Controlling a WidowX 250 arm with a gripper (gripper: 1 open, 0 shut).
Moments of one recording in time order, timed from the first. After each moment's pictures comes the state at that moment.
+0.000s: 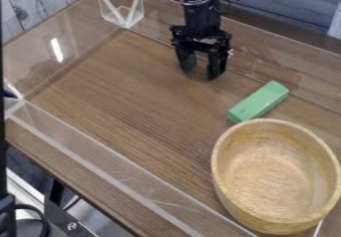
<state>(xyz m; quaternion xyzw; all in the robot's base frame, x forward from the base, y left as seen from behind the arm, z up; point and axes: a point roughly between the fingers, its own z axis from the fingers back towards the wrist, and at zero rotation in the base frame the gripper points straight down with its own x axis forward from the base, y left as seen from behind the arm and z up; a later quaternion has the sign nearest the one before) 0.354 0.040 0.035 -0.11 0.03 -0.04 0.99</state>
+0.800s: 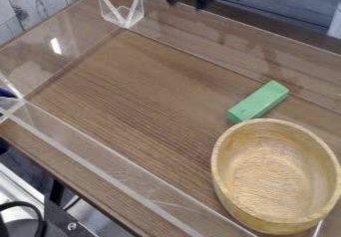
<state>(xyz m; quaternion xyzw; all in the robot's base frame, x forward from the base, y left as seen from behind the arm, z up) 0.352 0.092 0.142 -0.10 -0.08 0.02 0.99</state>
